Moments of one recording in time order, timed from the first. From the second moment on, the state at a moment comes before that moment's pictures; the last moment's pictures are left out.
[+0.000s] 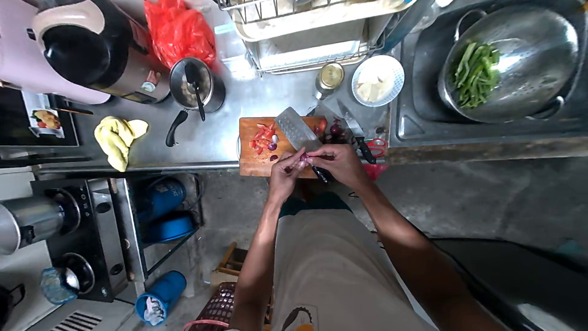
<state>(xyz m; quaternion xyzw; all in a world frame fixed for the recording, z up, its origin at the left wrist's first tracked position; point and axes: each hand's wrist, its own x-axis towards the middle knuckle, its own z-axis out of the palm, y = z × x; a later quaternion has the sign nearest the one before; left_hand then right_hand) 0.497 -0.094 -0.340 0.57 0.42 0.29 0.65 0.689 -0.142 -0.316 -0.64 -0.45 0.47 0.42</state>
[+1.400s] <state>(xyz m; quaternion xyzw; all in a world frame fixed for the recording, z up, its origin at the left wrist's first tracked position) 0.512 -0.096 -0.330 0.59 0.42 0.30 0.62 0.684 -0.146 -0.320 -0.65 -0.53 0.34 0.44</state>
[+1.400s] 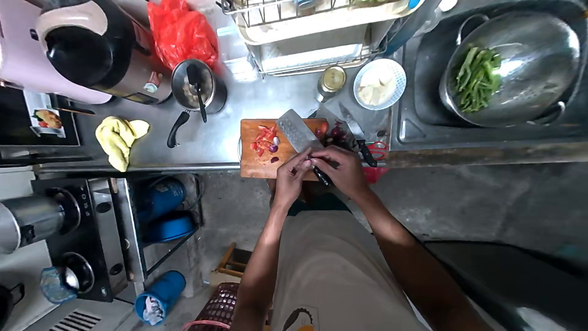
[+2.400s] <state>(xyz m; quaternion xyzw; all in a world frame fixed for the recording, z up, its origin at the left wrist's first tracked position) 0.511 -0.099 -0.330 0.55 0.43 0.25 0.67 0.682 -0.143 -0.322 -0.70 -0.51 0.34 0.37</state>
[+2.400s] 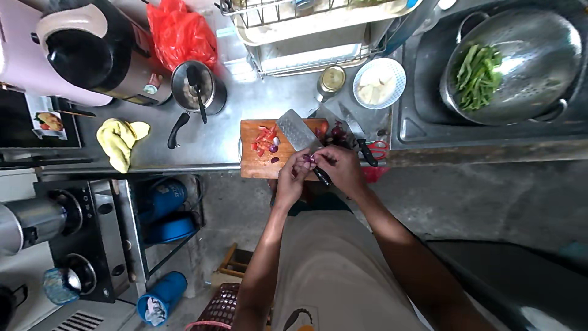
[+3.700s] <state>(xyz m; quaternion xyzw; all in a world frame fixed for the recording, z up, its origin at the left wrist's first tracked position) 0.508 -0.097 -0.353 0.49 0.42 0.30 0.70 0.746 -0.151 -0.405 -0.86 -0.40 0.24 0.20</state>
